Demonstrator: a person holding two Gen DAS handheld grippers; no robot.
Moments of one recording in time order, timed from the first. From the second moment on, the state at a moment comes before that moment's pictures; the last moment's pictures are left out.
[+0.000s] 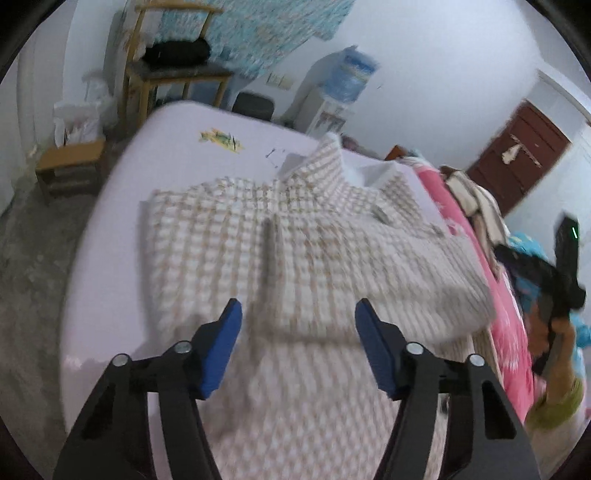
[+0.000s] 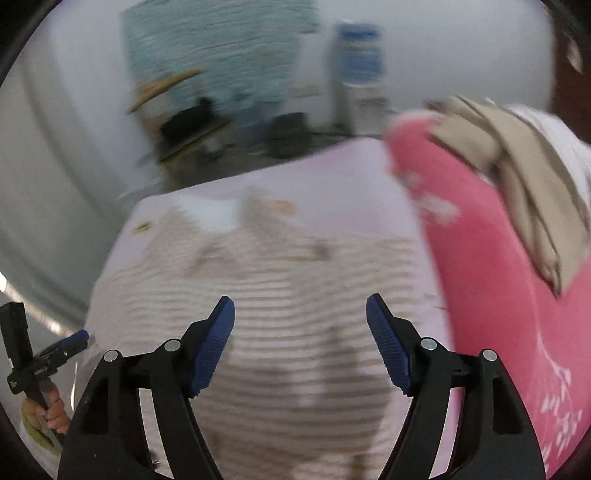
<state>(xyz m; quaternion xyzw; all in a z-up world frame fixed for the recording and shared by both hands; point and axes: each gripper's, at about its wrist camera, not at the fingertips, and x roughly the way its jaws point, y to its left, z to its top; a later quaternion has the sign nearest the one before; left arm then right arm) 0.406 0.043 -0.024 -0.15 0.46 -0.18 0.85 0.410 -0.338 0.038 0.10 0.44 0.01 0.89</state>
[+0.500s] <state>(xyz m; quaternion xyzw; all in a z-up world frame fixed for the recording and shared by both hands) 0.413 0.046 0.009 -0.12 0.41 -0.14 0.89 0.403 -0.370 0.006 0.08 0.44 -0.02 0.90</state>
